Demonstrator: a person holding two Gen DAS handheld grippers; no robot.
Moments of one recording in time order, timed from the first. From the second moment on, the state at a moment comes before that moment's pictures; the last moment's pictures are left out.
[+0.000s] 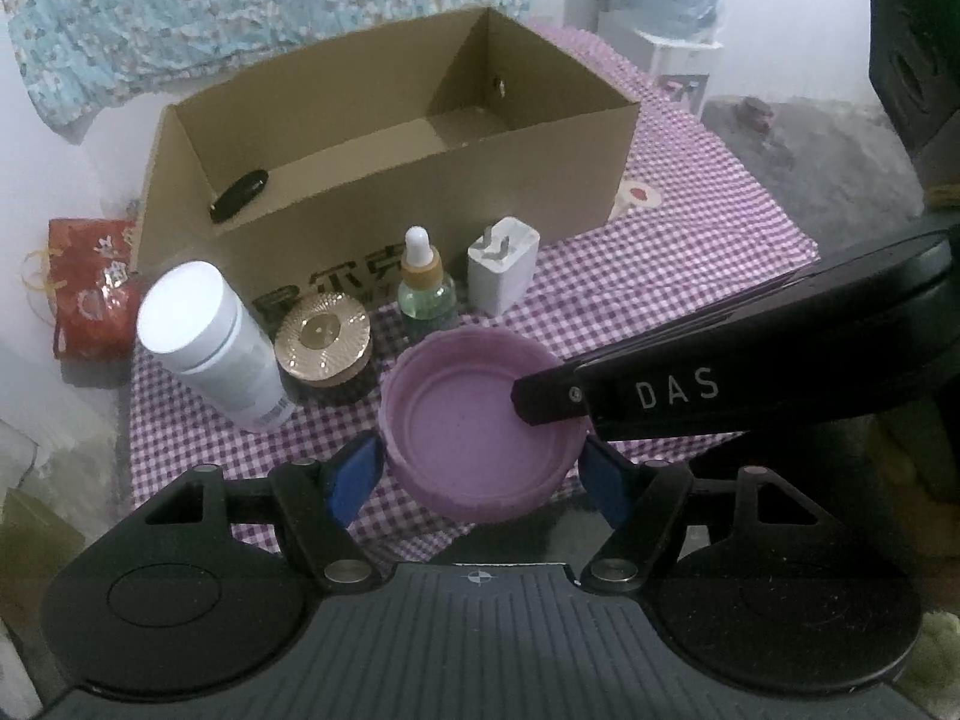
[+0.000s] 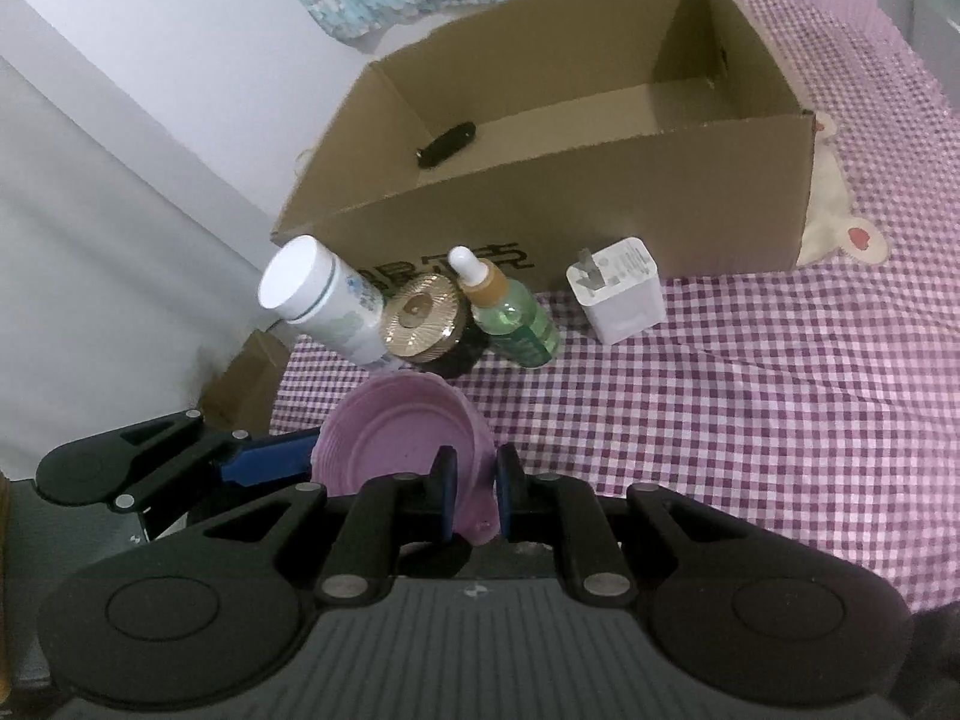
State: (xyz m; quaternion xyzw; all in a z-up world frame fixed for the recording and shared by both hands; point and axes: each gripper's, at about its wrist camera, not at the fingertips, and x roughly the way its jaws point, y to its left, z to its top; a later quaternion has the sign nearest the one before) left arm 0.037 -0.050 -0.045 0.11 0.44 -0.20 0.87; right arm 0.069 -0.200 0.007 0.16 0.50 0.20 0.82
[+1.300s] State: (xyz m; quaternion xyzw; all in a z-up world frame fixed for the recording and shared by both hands) left arm 0.020 -0.015 0.023 0.10 0.36 -0.14 0.92; right arm 0.068 -0.165 0.082 0.12 0.43 0.26 0.86
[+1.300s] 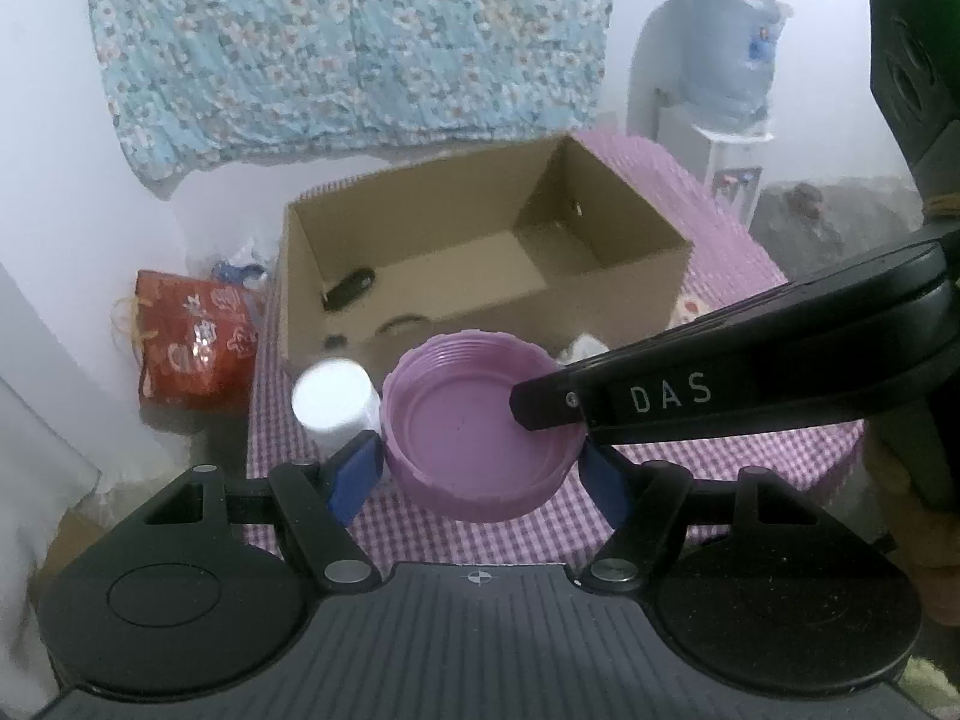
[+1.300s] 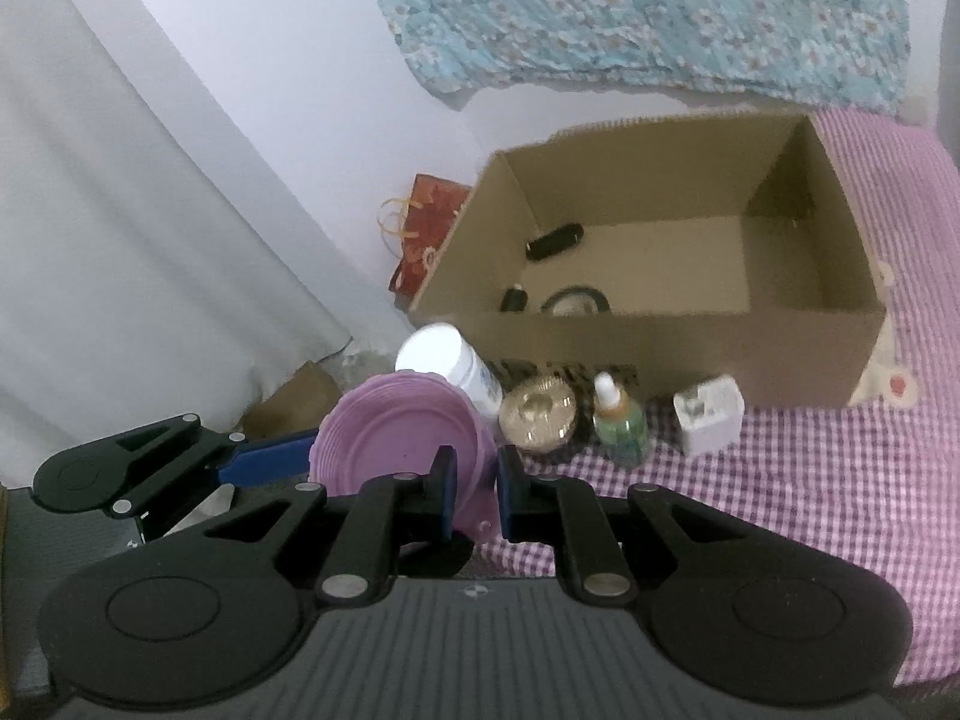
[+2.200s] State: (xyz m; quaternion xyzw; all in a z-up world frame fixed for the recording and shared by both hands) left arm 0.297 -0.032 -0.010 0.03 0.56 -0.15 0.82; right arm 0.333 -0.179 0.036 0.15 0.56 0.25 0.77
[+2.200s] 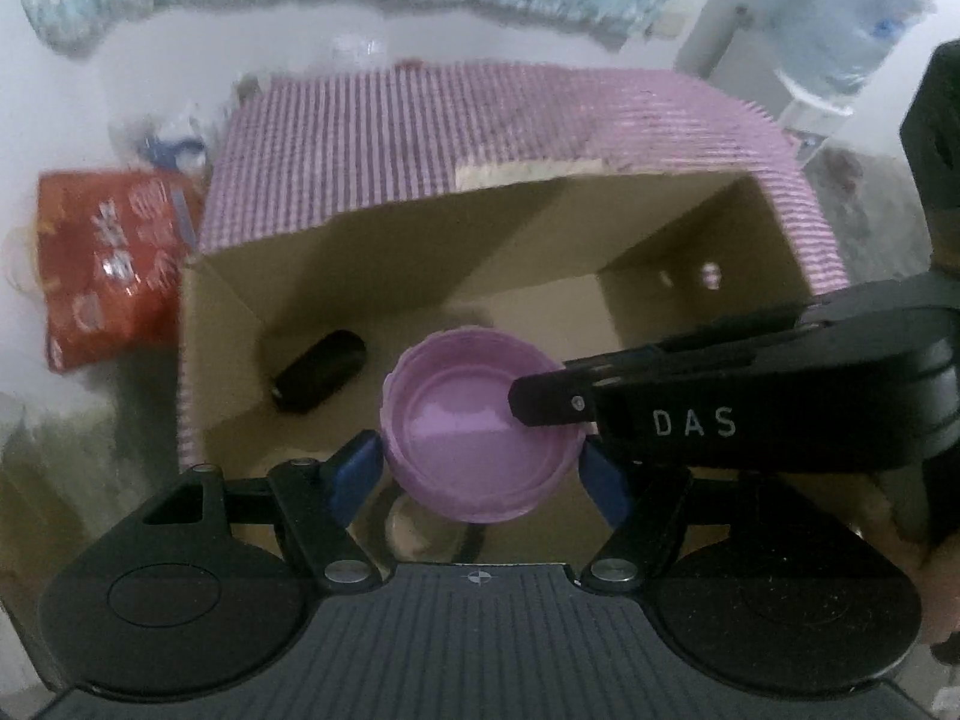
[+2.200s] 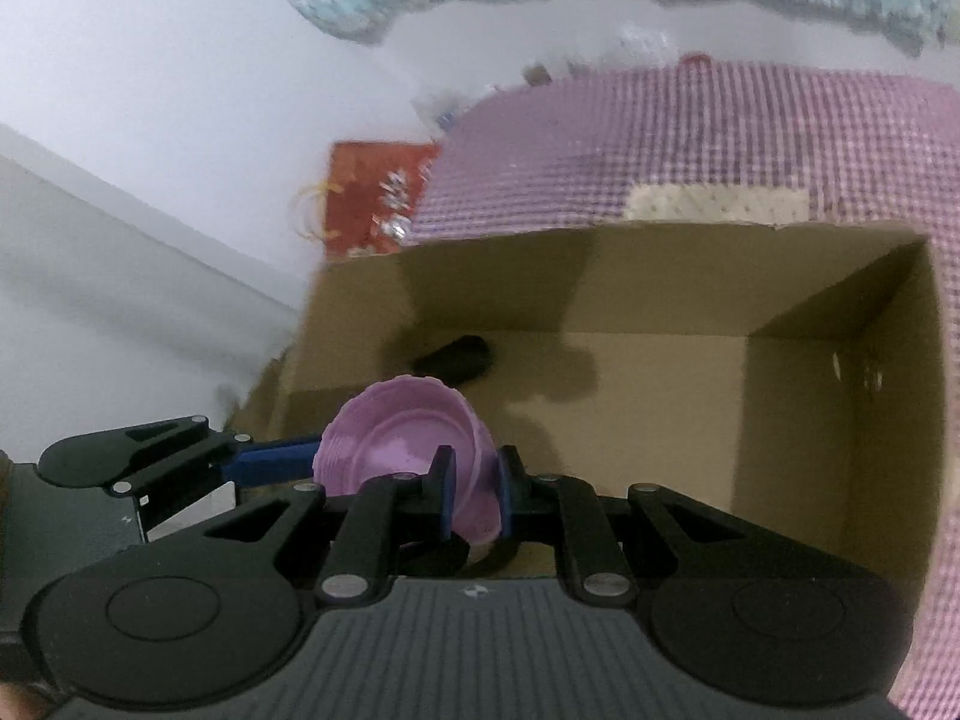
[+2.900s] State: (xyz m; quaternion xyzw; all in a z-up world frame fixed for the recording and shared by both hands) left arm 0.342 -0.041 -0.050 0.03 0.60 -0.09 0.80; right arm 0.395 -0.166 -0.038 0.14 0.60 0.23 0.75
